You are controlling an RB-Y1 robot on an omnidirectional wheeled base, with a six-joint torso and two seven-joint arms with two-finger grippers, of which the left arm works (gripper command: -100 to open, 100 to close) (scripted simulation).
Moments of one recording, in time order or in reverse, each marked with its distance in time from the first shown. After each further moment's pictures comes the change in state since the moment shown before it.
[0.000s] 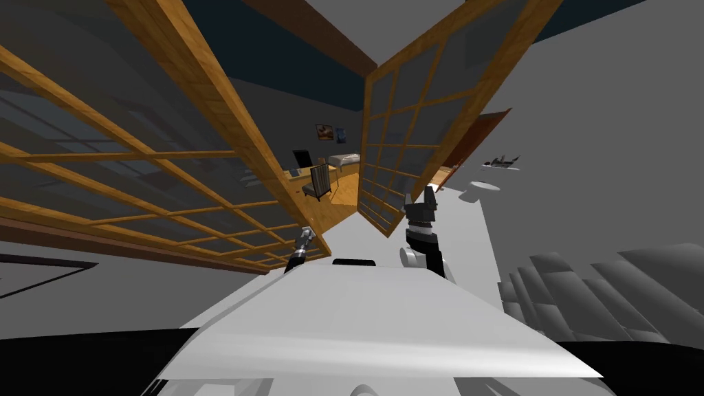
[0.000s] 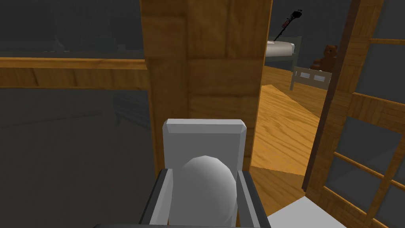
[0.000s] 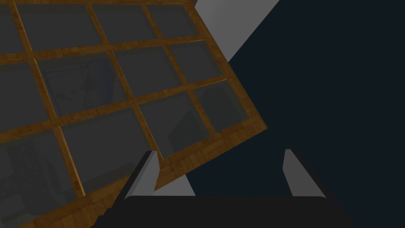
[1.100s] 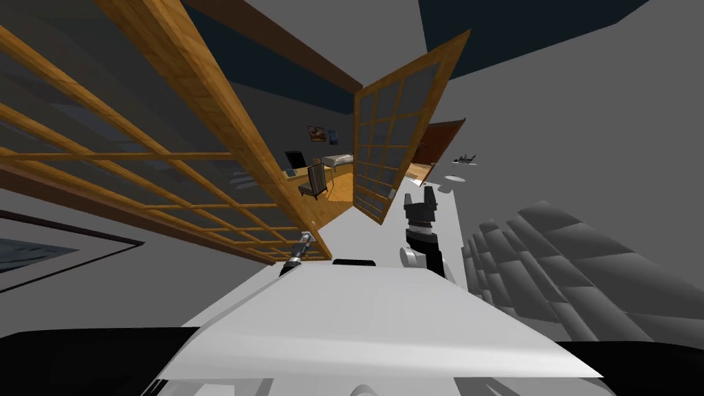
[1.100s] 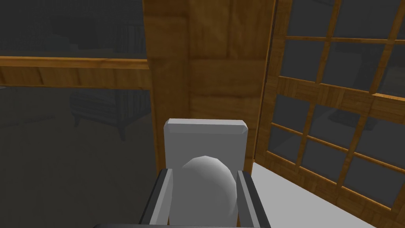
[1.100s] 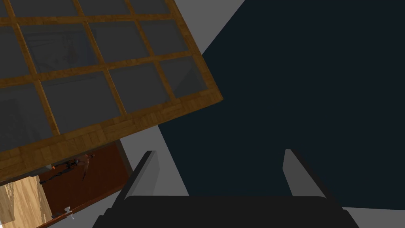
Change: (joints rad) arm 0.070 0.087 -0.110 0.004 -0.058 -0.107 0.114
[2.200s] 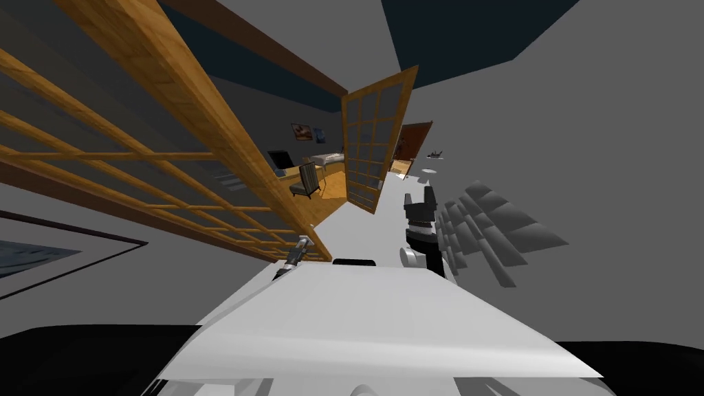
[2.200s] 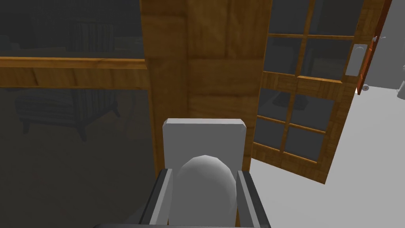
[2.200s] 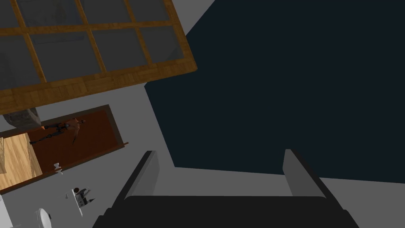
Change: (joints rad) arm 0.039 0.059 -0.062 0.037 -0.035 -0.114 0.077
